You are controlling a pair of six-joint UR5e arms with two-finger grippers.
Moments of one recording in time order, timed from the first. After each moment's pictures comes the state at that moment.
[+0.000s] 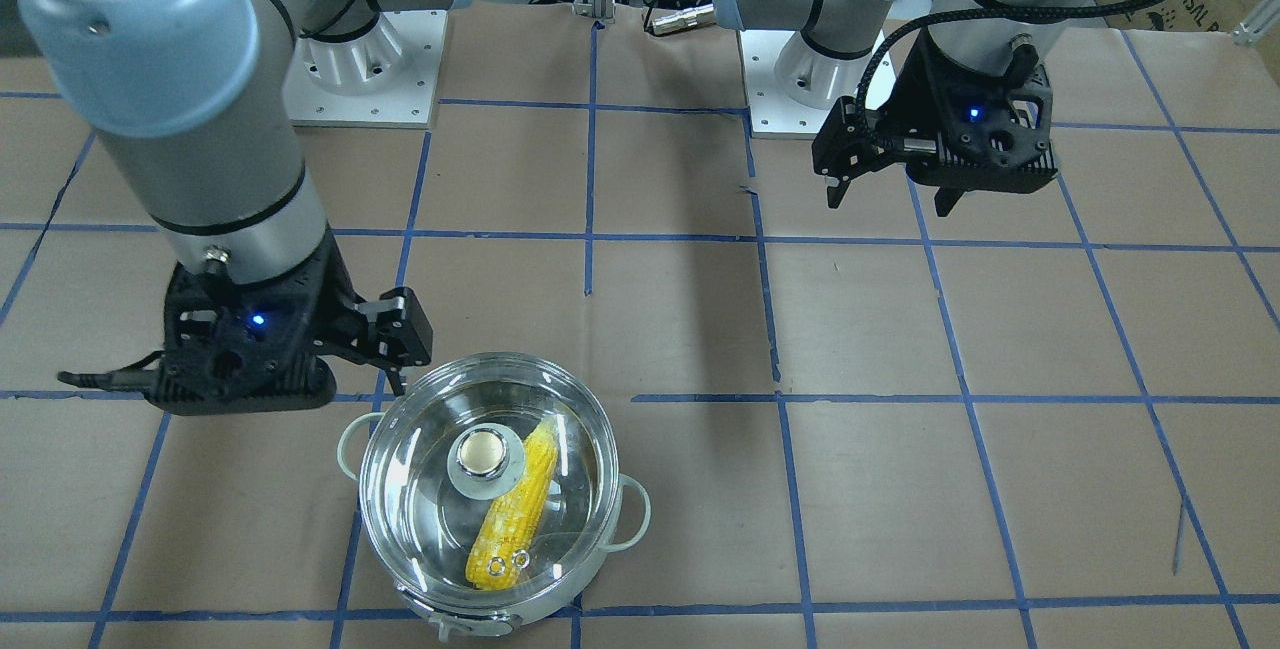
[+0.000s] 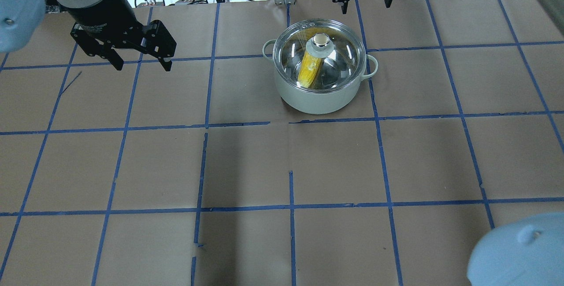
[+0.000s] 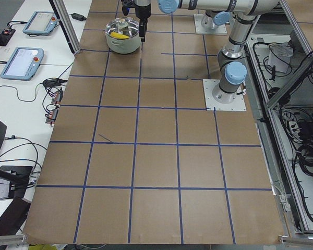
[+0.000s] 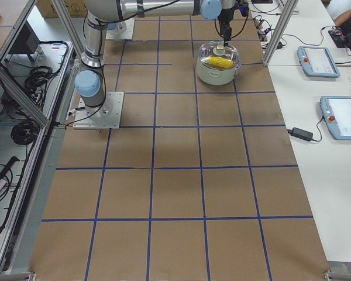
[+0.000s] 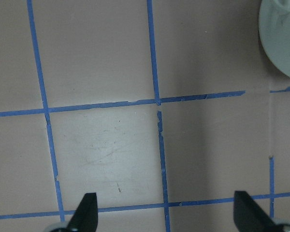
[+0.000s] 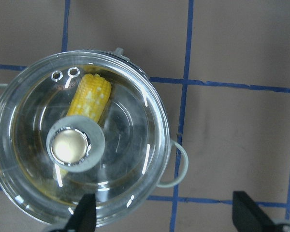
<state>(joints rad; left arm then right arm) -1.55 -1.62 -1.49 -1.60 1.58 0.09 1.66 -1.22 1.21 -1.69 -1.61 -0.01</state>
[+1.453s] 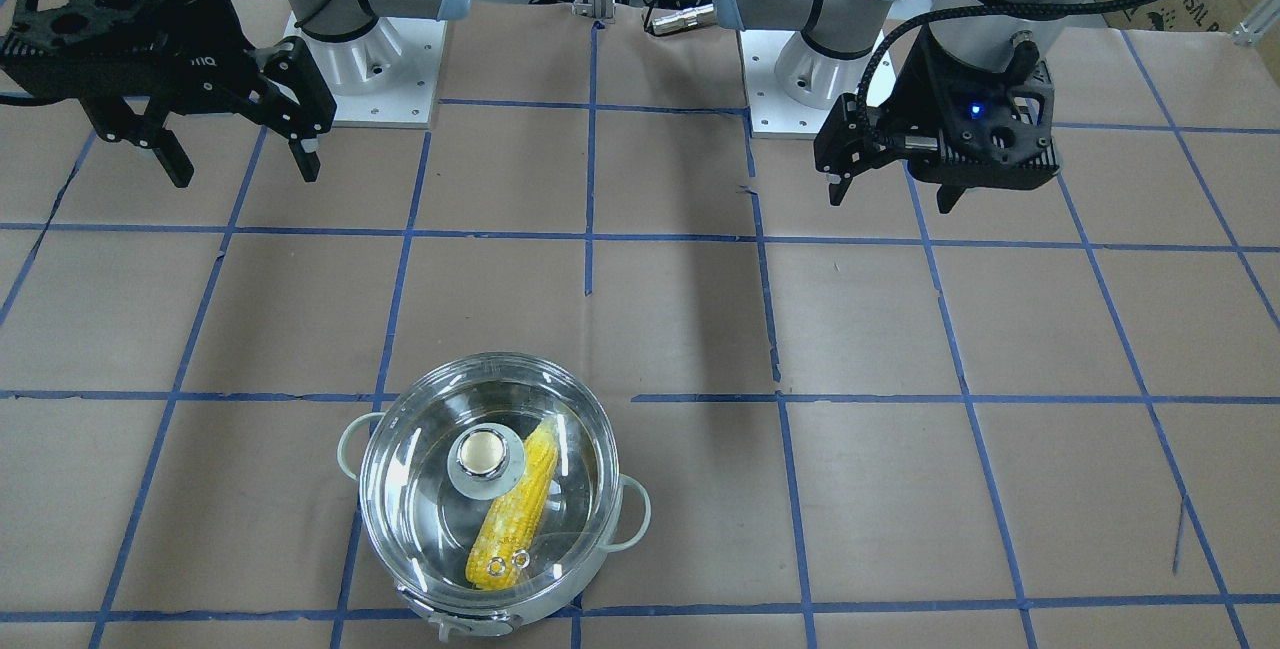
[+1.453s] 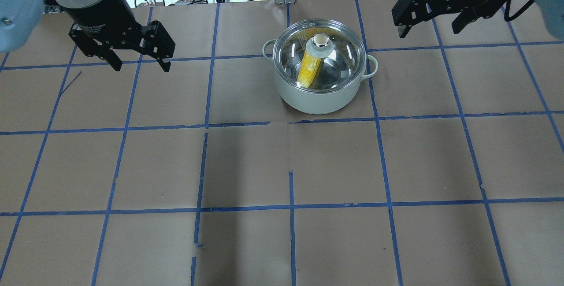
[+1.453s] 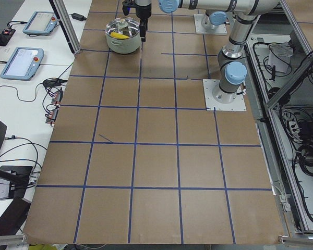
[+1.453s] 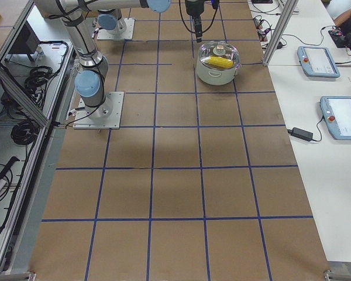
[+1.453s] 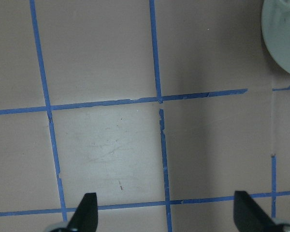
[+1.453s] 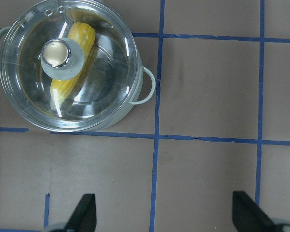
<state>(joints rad) -1.55 -1.61 -1.49 -1.61 1.58 0.09 1.55 -1.61 1.51 -1.67 -1.53 -0.08</state>
